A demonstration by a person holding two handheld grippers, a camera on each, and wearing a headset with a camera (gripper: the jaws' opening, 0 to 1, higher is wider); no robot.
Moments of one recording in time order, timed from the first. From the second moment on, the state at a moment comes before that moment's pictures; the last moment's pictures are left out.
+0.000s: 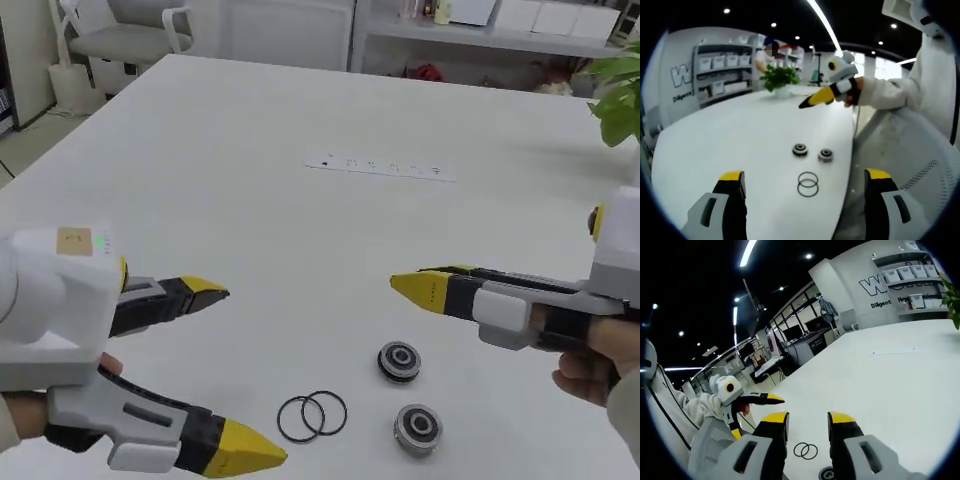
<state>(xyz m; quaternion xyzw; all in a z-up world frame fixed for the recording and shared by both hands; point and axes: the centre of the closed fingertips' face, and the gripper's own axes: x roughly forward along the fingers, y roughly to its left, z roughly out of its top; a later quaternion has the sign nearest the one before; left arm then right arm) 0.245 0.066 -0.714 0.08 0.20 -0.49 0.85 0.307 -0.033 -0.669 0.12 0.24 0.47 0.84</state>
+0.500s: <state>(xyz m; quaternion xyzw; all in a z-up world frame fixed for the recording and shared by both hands) 0.254 0.055 -0.680 0.11 0.18 -0.49 0.84 0.294 -0.093 -0.666 0.10 0.24 0.47 0.84</state>
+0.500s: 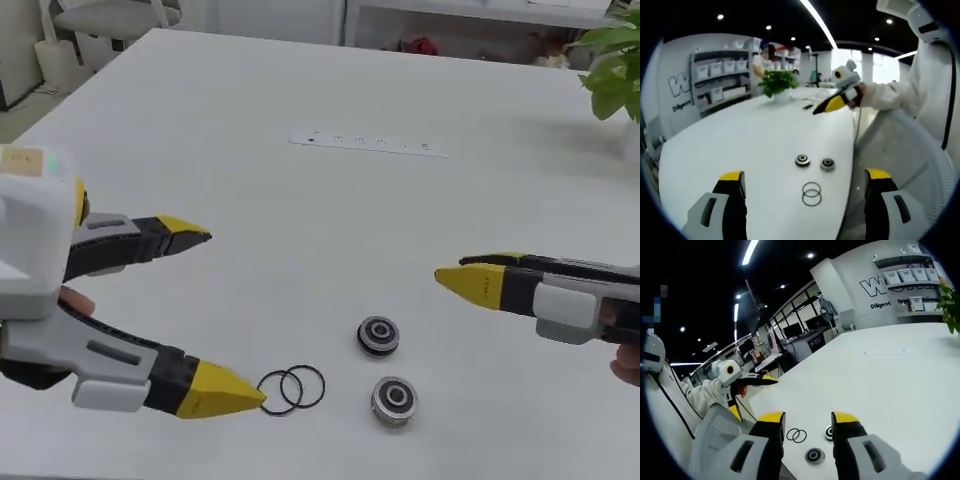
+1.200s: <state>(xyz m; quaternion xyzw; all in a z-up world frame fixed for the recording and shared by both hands) 0.279 0.014 -0.629 0.14 0.13 -0.52 0.84 0.300 -0.127 -0.691 0.04 0.24 0.47 0.85</state>
